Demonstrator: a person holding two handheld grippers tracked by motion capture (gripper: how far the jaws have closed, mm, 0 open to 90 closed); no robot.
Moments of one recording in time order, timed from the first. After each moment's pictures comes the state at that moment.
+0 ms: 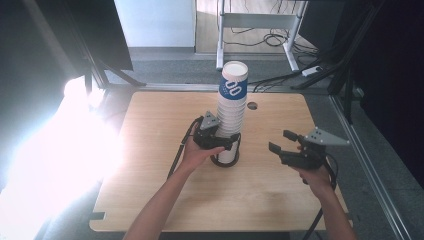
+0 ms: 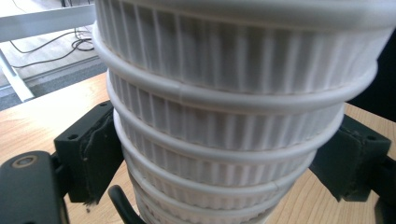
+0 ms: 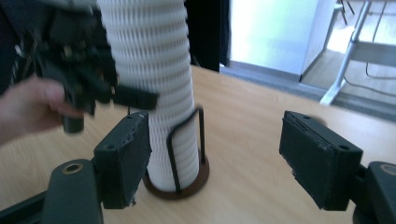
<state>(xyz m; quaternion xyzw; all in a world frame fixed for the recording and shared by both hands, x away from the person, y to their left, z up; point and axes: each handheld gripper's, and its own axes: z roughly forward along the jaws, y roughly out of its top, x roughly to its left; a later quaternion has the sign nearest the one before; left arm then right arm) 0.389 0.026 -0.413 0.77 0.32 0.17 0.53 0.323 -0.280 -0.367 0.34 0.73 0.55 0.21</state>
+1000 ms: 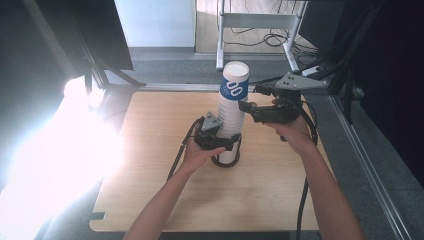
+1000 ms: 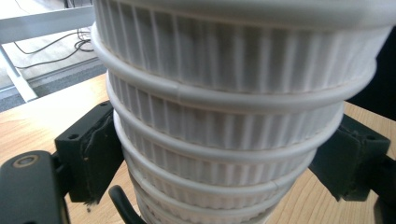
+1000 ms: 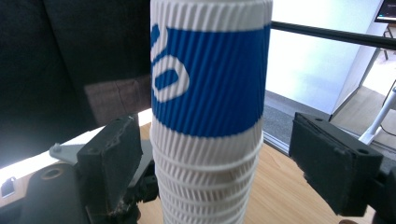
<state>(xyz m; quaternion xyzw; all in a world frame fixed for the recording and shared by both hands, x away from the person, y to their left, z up) 0.386 0.023 -0.413 0.77 0.32 0.18 0.53 0.369 -0.192 -0.255 0.27 0.75 0.57 0.20</state>
